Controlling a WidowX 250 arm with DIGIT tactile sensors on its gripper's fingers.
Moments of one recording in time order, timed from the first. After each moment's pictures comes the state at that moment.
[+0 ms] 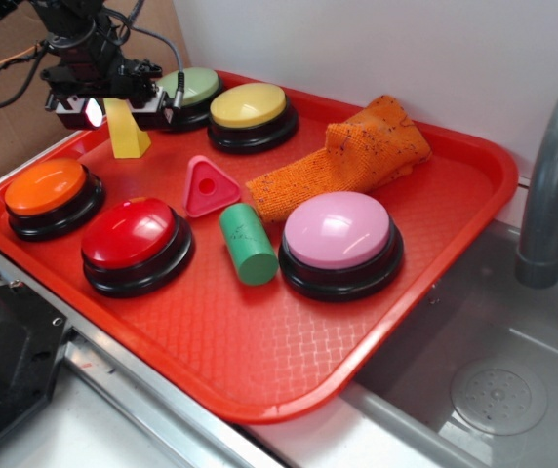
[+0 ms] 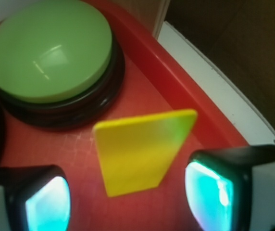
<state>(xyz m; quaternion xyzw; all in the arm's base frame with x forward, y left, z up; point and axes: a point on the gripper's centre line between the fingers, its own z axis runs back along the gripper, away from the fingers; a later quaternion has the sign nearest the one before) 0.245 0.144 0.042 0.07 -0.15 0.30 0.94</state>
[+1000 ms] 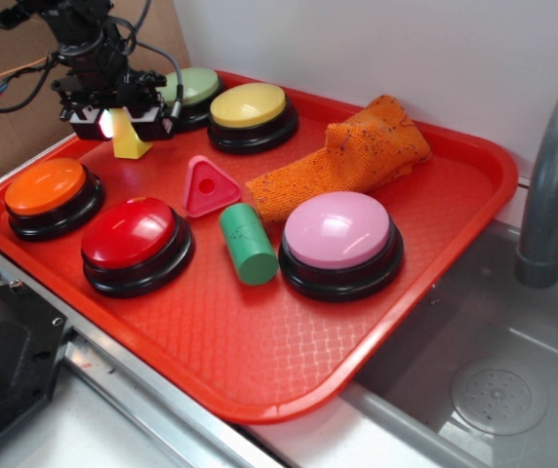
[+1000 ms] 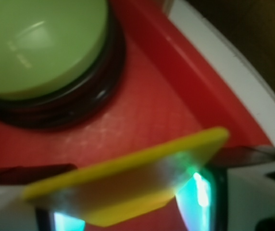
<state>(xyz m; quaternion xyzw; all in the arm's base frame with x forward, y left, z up) 0.251 0.144 0.035 0.03 -0.12 0.29 0.95</state>
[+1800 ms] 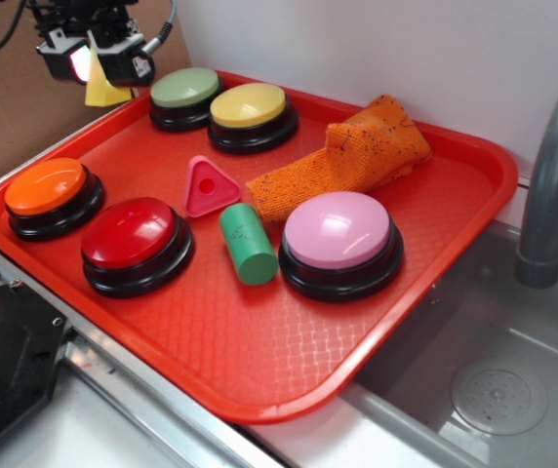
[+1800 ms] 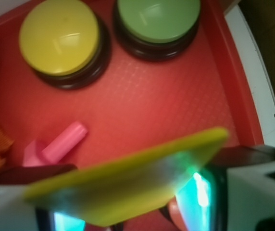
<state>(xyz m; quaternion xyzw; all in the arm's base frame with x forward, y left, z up) 0.222 0.076 0.120 -0.03 -0.02 0.14 0.99</state>
